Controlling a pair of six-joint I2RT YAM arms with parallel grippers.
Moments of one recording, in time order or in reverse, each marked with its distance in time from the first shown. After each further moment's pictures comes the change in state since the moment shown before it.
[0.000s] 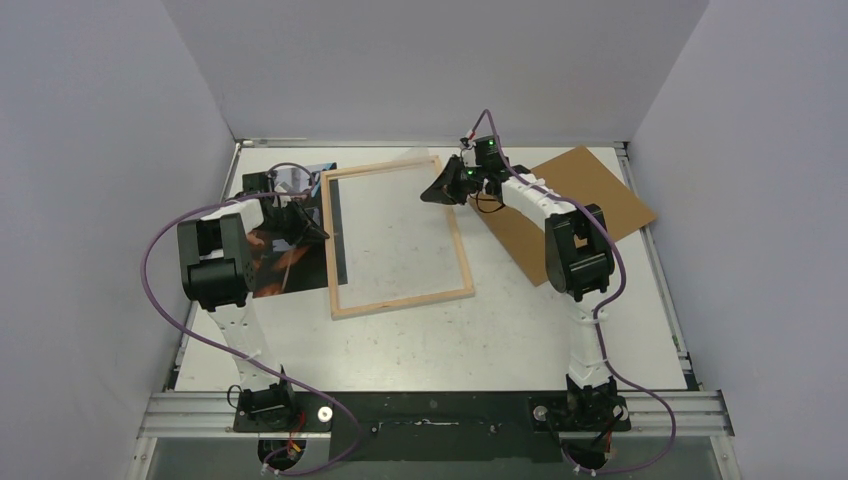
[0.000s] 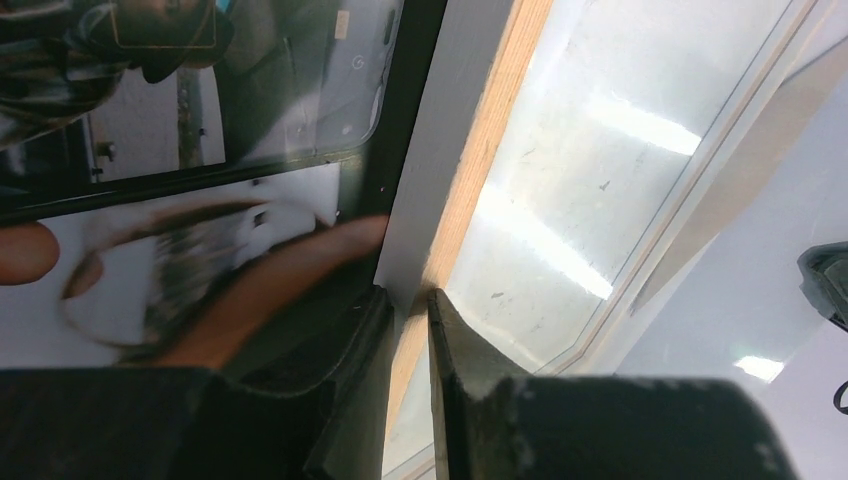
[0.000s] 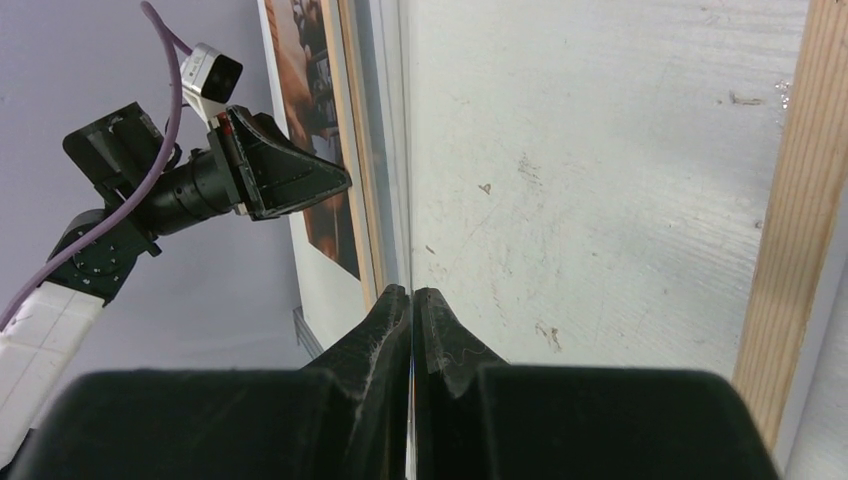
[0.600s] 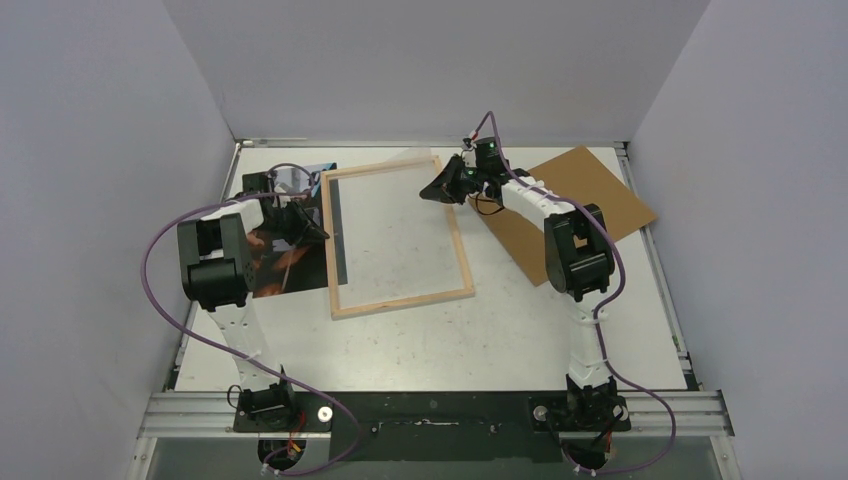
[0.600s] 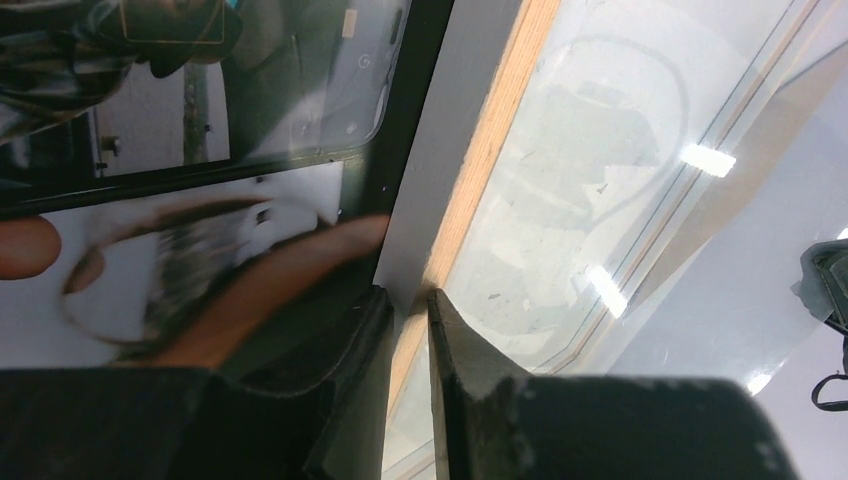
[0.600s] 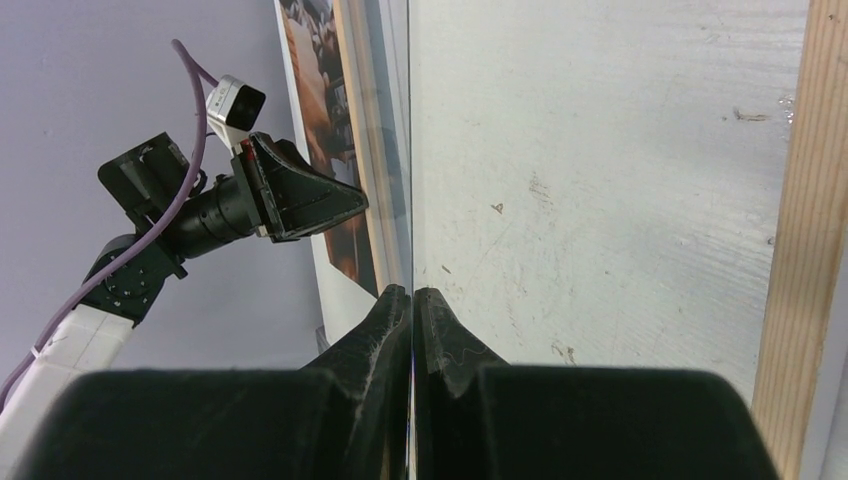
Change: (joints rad) left arm 0.000 -0.001 -0.003 0.003 -0.001 -0.021; right arm 0.000 -0.002 -0.035 0.084 0.014 0.079
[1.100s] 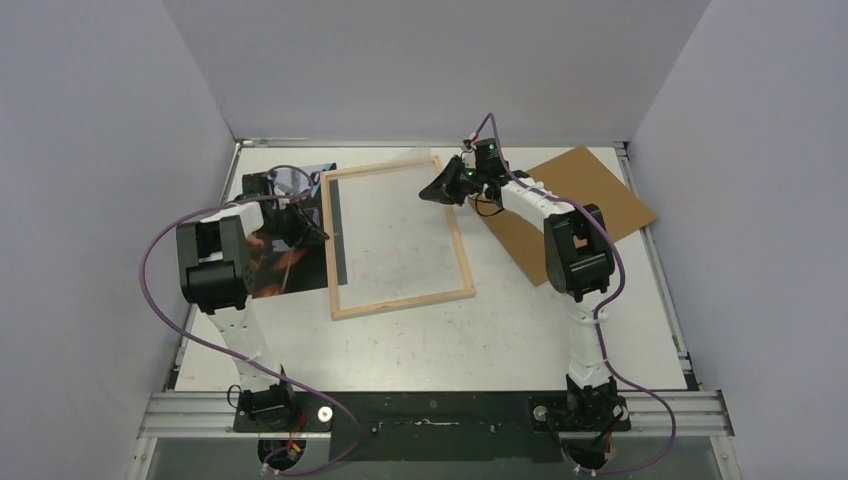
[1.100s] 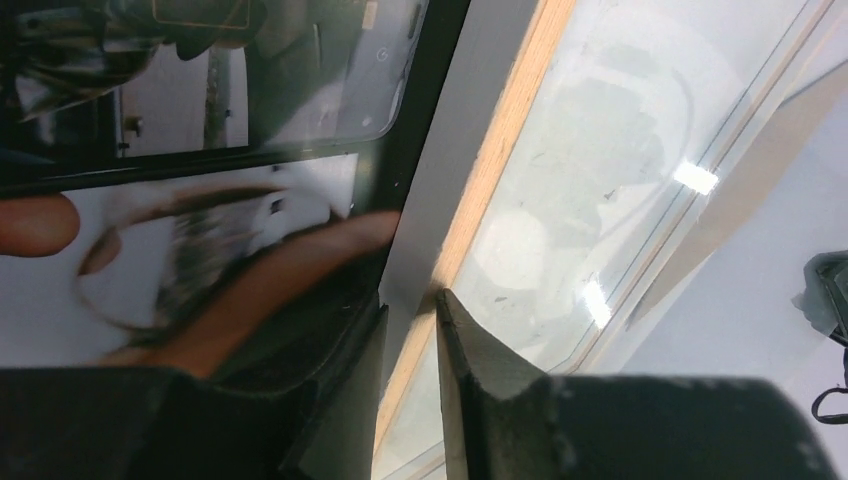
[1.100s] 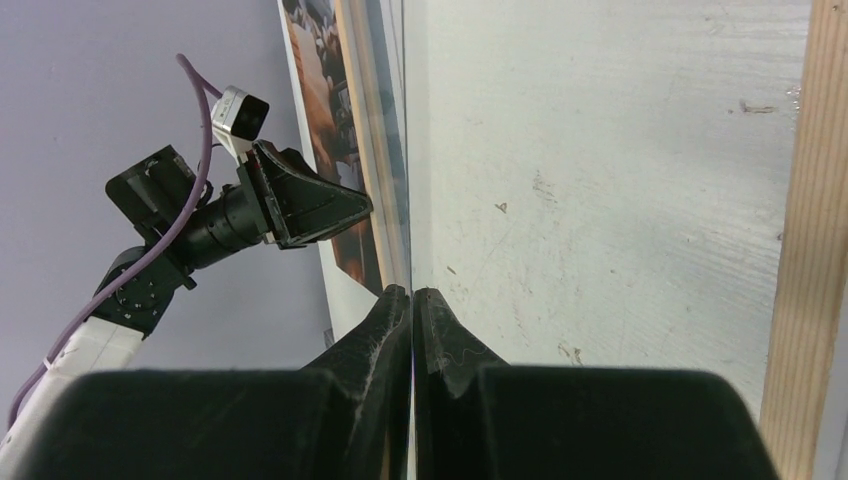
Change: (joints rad) left arm 0.001 -0.037 -0.050 0.035 -0.037 -0.025; right arm 0.003 -0.007 -0.019 0.025 0.002 0.029
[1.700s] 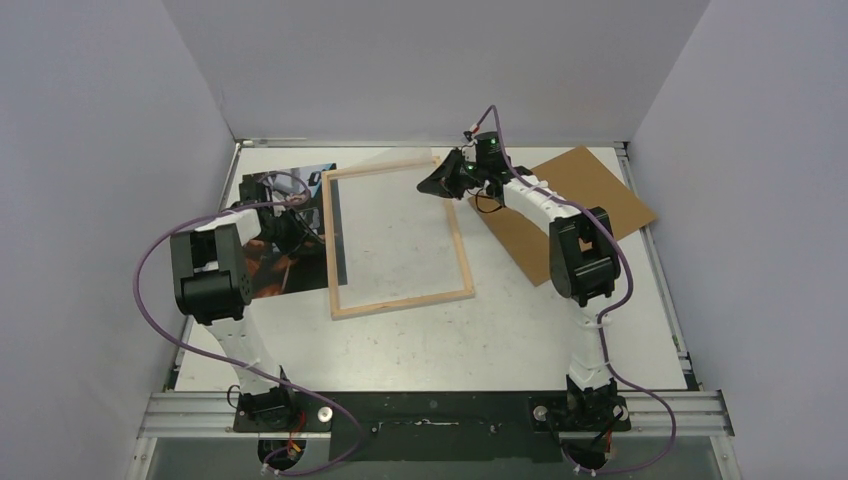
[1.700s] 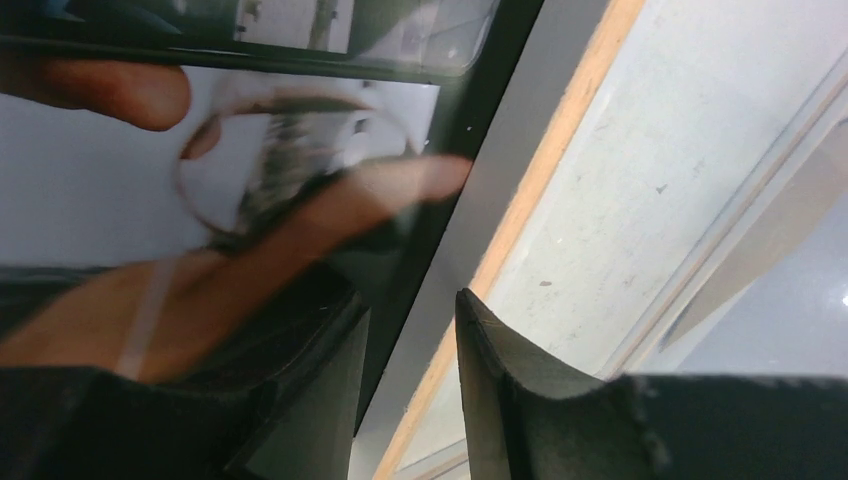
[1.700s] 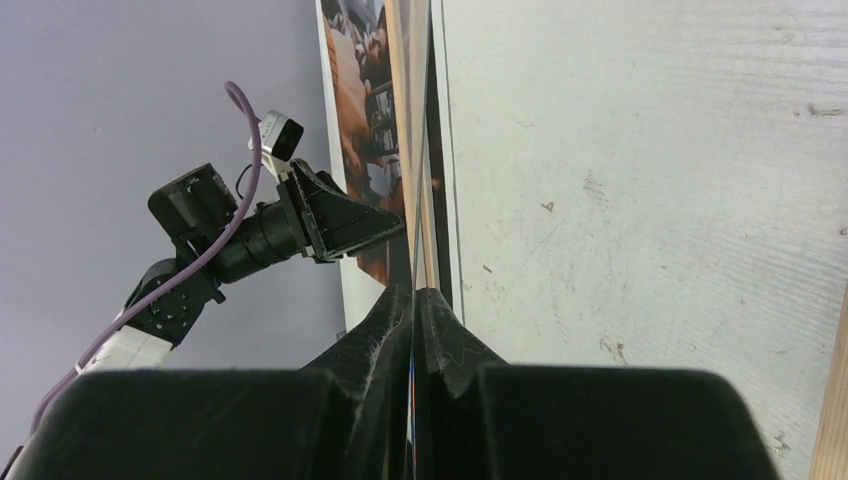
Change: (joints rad) left arm 0.008 -0.097 -0.096 -0.003 -0.098 0.013; right arm 0.010 -0.056 -0.003 0.002 0.015 0.013
